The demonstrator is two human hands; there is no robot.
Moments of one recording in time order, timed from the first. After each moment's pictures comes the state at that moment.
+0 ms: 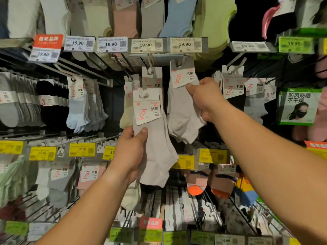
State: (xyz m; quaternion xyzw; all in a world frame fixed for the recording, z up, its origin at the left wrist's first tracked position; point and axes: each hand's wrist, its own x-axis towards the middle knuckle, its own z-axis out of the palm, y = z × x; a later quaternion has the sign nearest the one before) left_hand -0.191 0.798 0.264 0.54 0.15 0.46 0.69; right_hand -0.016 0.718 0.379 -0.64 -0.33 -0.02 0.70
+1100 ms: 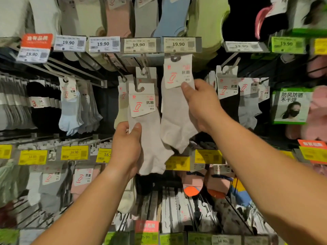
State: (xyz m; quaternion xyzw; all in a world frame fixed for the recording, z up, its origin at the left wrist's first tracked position) left_hand -0.175 0.802 0.269 0.52 0.13 0.52 0.67; right_hand -0.050 0.699 0.361 -0.59 -0.39 -0.05 0.71
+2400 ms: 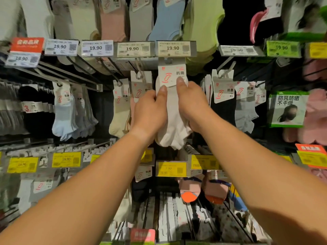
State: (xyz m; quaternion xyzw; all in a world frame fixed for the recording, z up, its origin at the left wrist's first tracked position) left_hand -0.117 0.791 0.347 0.75 0.14 0.55 0.34; right_hand -0.052 0.707 0.378 -0.67 -0.36 -0.10 0.64
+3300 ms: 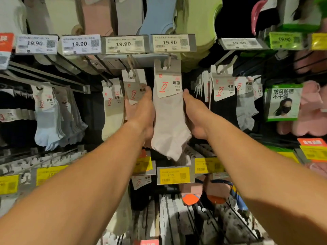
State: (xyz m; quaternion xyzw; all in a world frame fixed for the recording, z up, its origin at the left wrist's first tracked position) left_hand -0.093 0.824 0.355 0.61 0.08 0.34 0.71; right_hand 0.009 0.727 0.356 -0.62 -0.28 0.20 0.71
